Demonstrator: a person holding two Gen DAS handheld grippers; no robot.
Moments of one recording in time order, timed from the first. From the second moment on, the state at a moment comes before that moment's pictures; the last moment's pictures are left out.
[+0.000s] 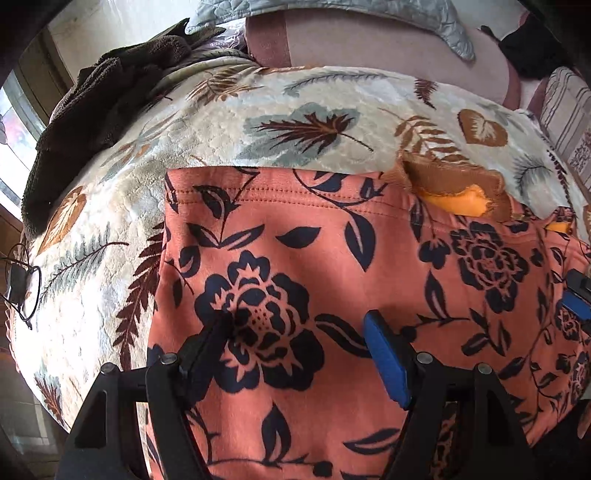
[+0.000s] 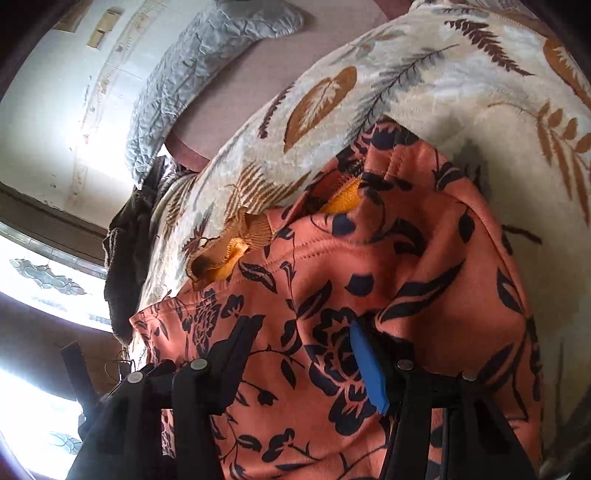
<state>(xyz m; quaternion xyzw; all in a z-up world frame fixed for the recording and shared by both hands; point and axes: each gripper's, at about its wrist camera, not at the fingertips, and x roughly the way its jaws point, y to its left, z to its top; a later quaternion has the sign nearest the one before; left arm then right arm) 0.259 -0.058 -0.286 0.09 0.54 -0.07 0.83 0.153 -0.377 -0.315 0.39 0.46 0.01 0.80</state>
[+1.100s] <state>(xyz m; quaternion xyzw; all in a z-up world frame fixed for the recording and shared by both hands) 0.198 0.011 -0.292 0.05 0.54 -0.03 0.84 0.113 -0.363 -0.300 0.40 0.42 0.05 0.81</state>
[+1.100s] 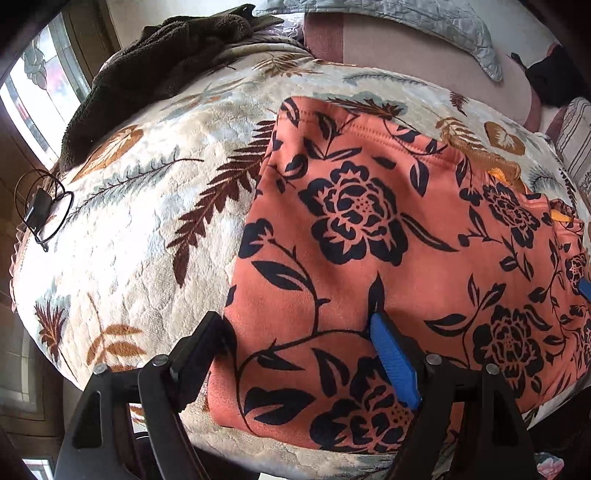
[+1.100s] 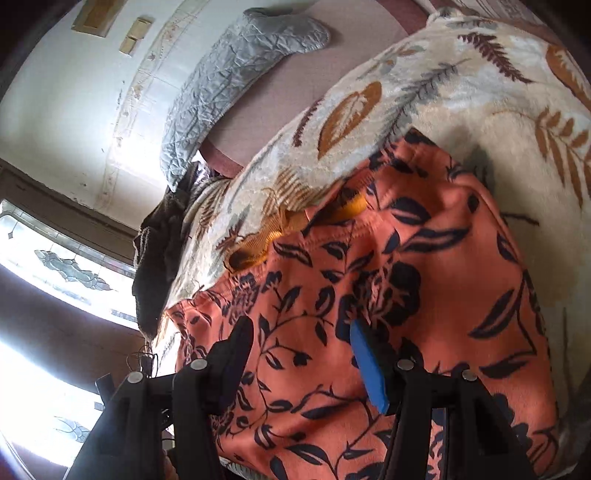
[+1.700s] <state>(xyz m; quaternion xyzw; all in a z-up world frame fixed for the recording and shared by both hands) 0.169 -0.026 -0.240 0.08 0.48 -0.06 0.87 0.060 -0.367 -0.292 0.41 0.39 0.05 0.82</state>
